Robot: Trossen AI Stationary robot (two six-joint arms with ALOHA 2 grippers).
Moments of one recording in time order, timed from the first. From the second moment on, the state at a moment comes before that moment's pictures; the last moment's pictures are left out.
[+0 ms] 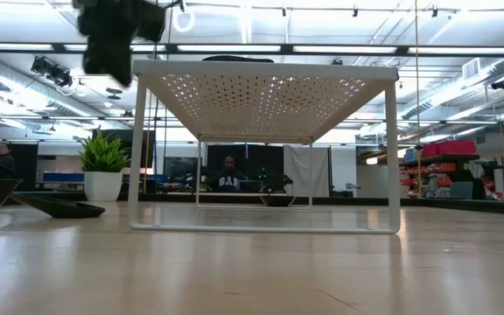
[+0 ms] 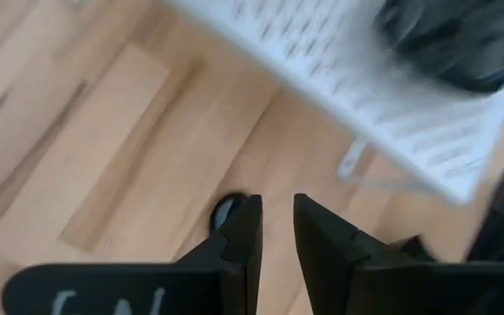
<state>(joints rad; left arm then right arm) 0.01 1.20 1.07 -0.95 0.05 -0.62 -0.14 0.50 1.28 -1.20 -0.09 -0.03</state>
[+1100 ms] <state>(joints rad) -0.01 1.24 0.72 -0.86 0.23 -0.65 -0.14 0.50 1.27 -1.20 -0.09 -0.03</state>
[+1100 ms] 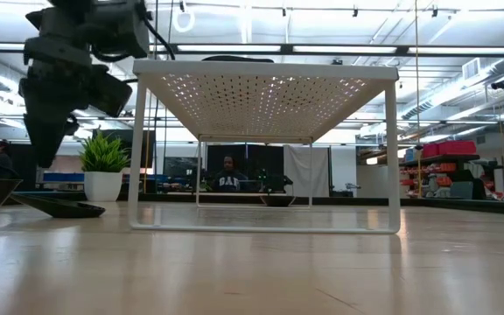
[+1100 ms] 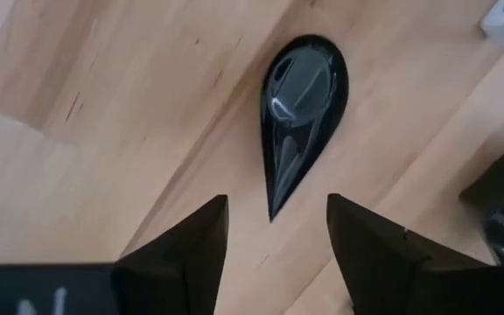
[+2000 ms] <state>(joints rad) -0.06 1.48 0.72 -0.77 0.26 -0.62 -0.14 0.50 1.27 -1.20 -0.09 -0.03</state>
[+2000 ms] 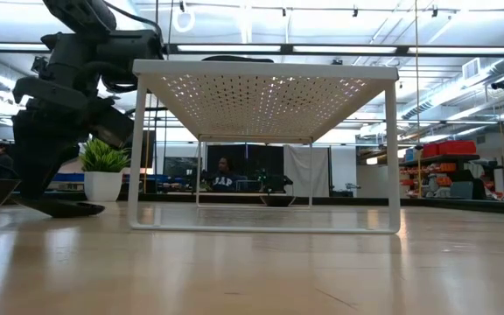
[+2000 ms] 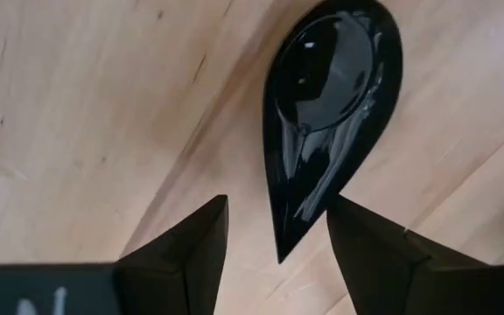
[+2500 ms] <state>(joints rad) -0.06 1.48 0.73 -0.77 0.25 -0.61 -0.14 0.50 1.27 -1.20 -0.09 -0.03</state>
